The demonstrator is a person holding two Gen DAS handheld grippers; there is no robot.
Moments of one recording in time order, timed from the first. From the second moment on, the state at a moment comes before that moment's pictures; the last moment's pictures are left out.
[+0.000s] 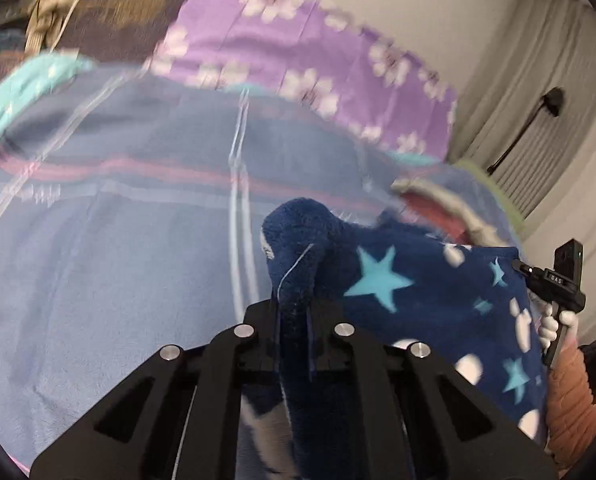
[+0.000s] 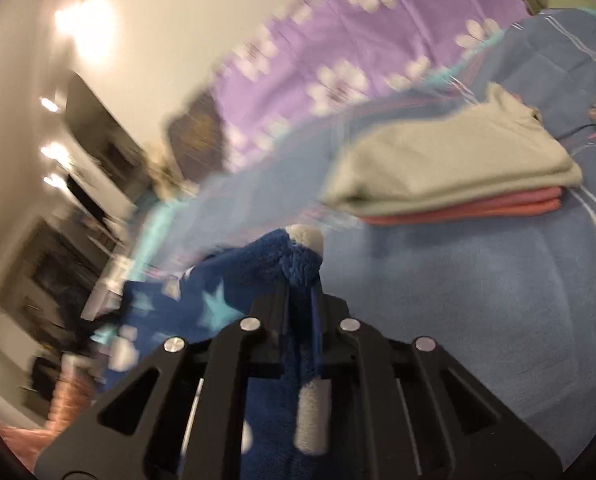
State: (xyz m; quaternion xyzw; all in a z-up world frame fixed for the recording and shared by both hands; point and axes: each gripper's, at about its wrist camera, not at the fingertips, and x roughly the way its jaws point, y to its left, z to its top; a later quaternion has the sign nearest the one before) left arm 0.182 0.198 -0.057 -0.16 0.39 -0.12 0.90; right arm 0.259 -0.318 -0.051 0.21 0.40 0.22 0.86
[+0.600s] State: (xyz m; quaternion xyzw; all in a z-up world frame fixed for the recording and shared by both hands) left arm 0.055 0.152 -0.029 -0.14 0.36 -0.16 0.91; right arm 0.101 -0.307 -0.018 0.20 0.35 0.23 0.88
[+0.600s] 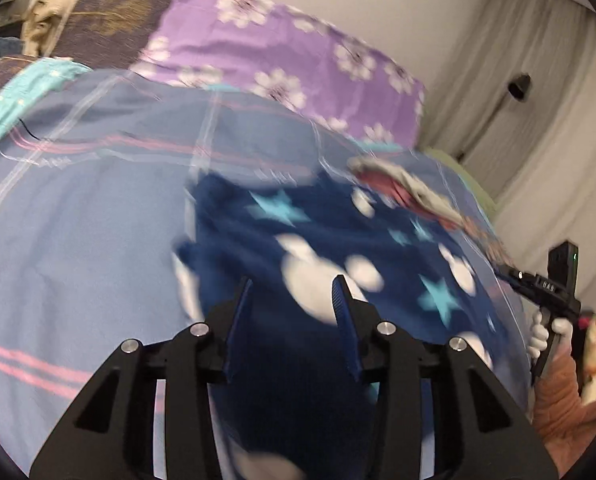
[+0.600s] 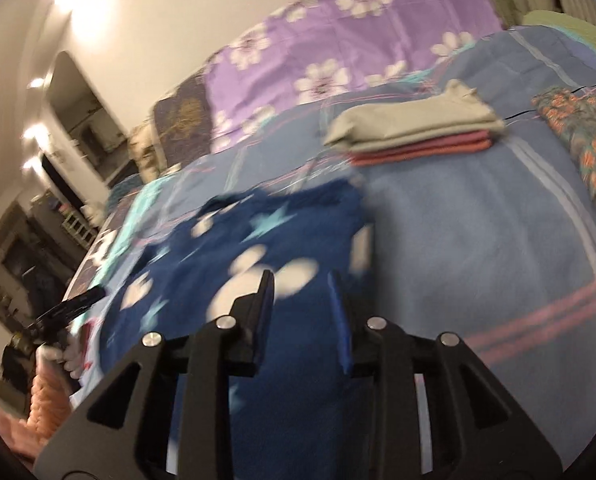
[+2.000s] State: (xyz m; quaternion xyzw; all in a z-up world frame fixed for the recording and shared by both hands) left arm 0.071 -0.129 -0.053 -0.12 0.46 -0.36 0.80; right arm 0.053 -0.321 -0.071 0.27 0.40 0.34 0.81
